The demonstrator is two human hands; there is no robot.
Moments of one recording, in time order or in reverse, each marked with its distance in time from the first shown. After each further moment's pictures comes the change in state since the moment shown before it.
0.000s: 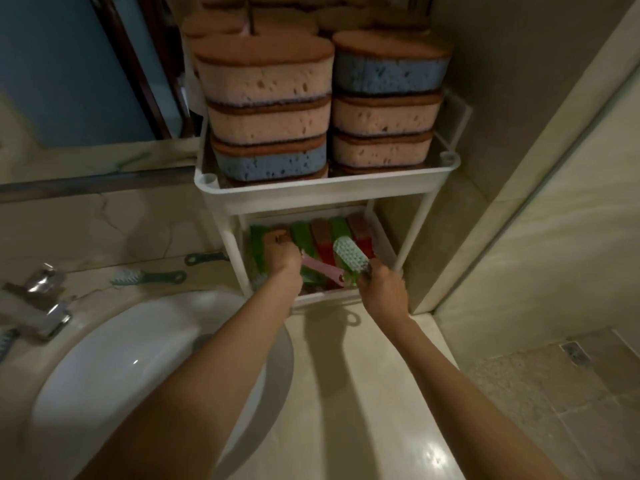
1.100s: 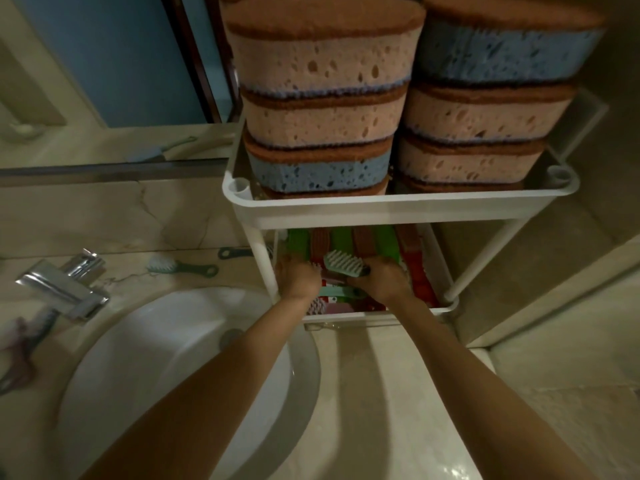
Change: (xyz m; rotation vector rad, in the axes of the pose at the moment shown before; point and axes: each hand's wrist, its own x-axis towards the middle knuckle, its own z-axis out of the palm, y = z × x) left_hand 0.042 -0.014 -0.023 0.974 -0.028 0.197; right_hand 0.081 -0.031 0.053 -0.069 -0.353 -0.240
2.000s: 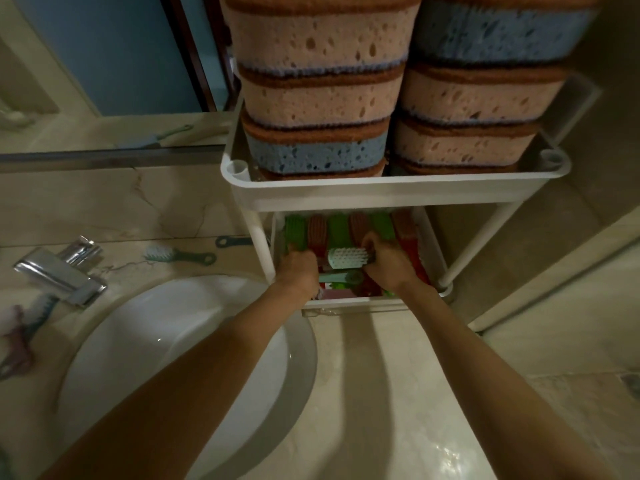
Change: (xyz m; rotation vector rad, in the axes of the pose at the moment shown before) left_hand -0.004 -0.010 0.002 0.420 -0.151 0.267; right_hand -0.002 0.012 -0.007 0.011 0.082 -0.086
